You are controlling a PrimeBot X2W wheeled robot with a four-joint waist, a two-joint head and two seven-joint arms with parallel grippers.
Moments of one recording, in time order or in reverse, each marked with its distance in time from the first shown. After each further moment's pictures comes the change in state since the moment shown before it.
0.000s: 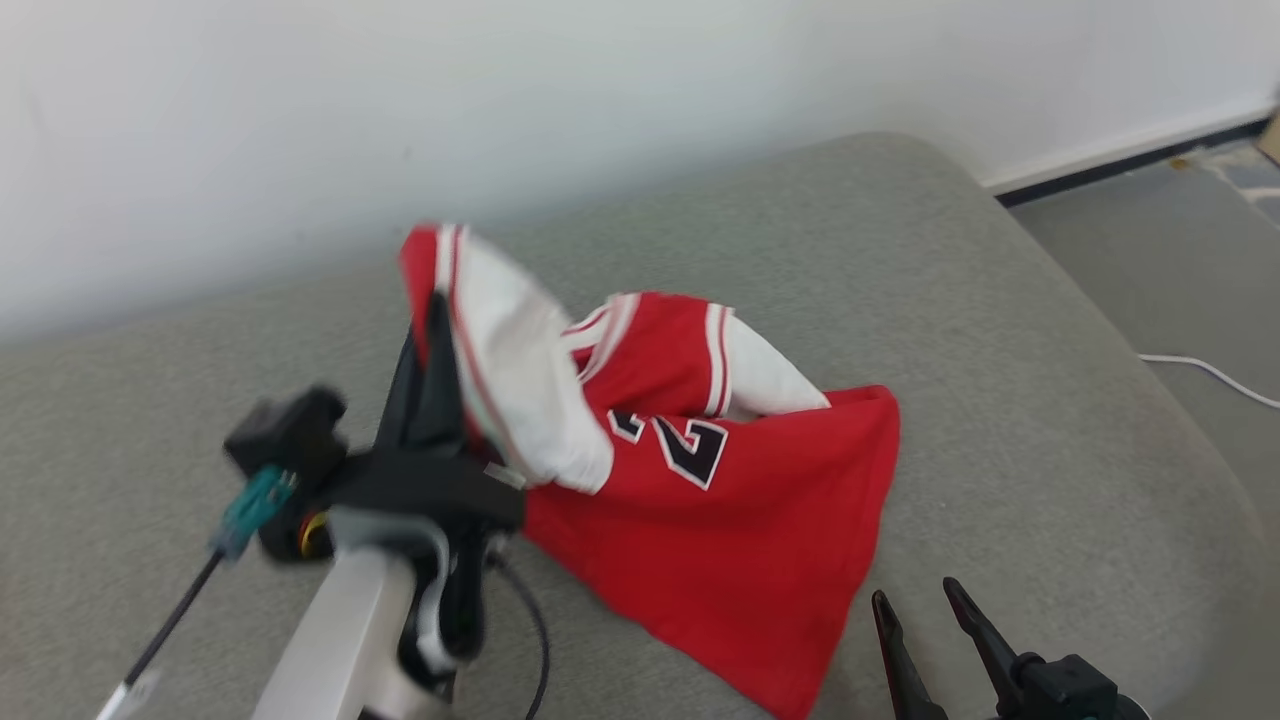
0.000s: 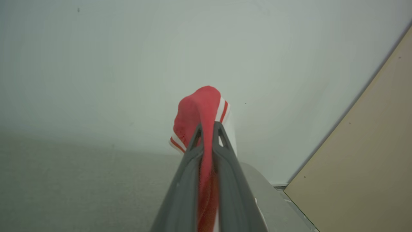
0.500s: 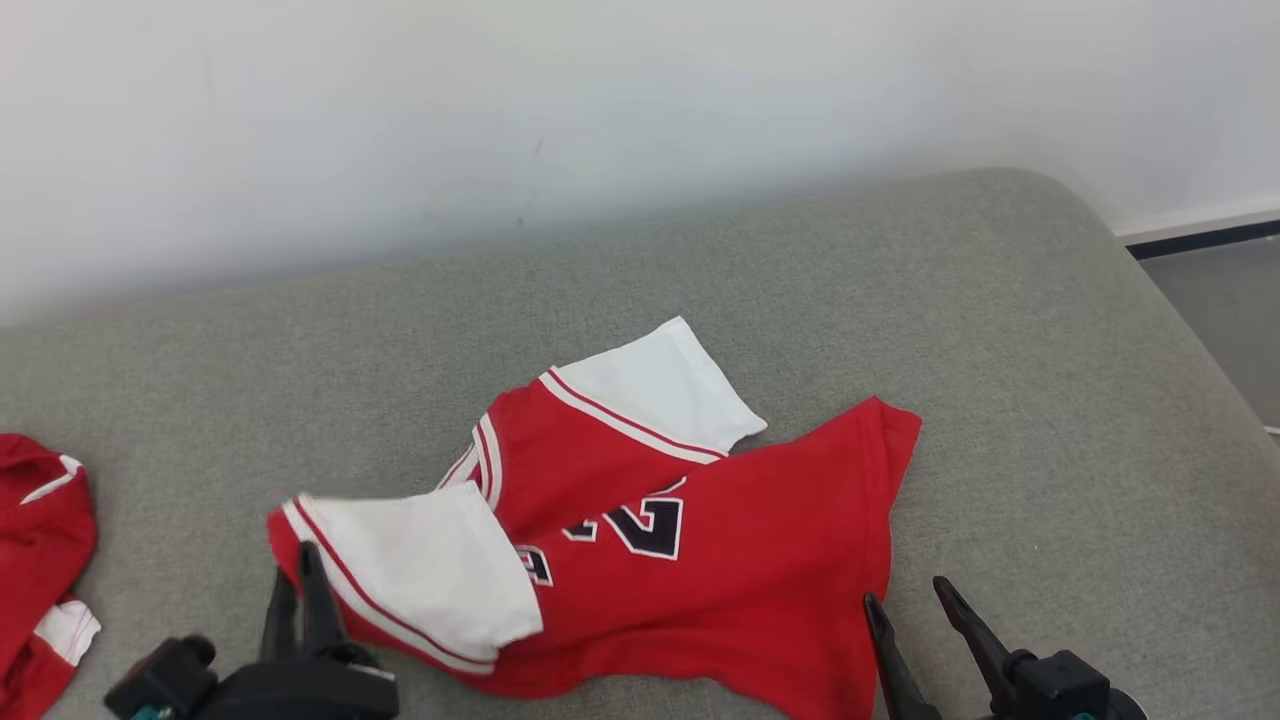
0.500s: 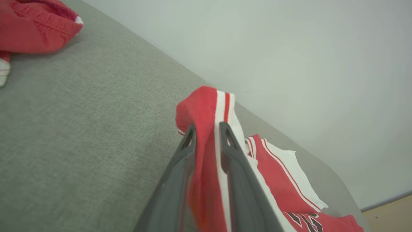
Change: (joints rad) left arm 0.351 0.001 0.273 0.046 -0.073 -0.059 0.000; right arm 0.003 -0.013 0.023 -0.025 0.005 0.000 0.025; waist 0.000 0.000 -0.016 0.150
